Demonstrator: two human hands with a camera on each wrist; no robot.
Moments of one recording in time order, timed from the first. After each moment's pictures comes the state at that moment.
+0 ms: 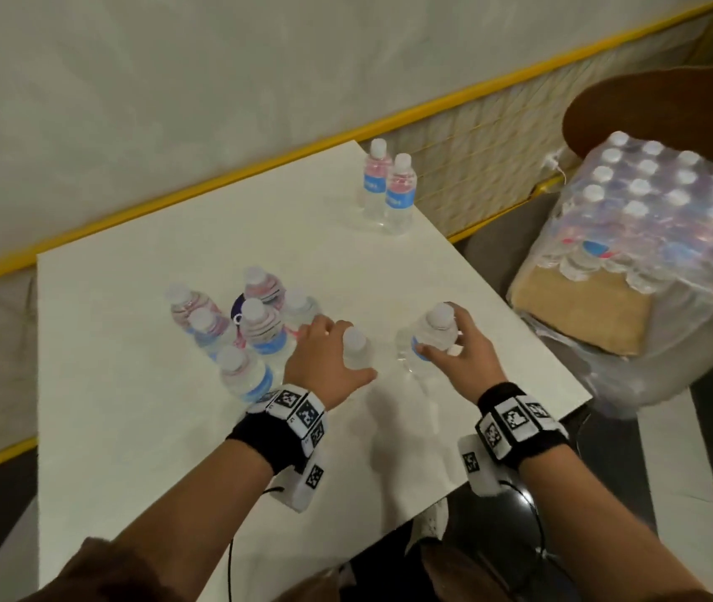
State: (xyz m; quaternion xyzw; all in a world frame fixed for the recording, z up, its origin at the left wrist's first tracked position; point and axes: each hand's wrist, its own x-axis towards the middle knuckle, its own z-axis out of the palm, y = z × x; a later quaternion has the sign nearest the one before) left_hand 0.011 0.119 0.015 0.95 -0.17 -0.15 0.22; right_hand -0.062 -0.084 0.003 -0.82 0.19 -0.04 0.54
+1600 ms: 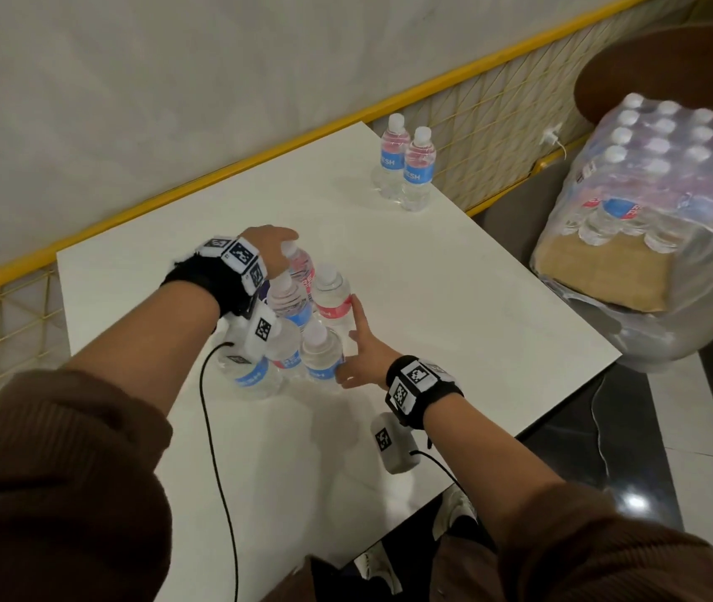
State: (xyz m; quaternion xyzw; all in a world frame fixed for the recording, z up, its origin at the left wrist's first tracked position) left_hand 0.144 0.195 0.100 0.96 -0.21 -0.20 0.02; right_hand -0.012 0.073 -0.011 -0.71 0.13 0.25 0.64
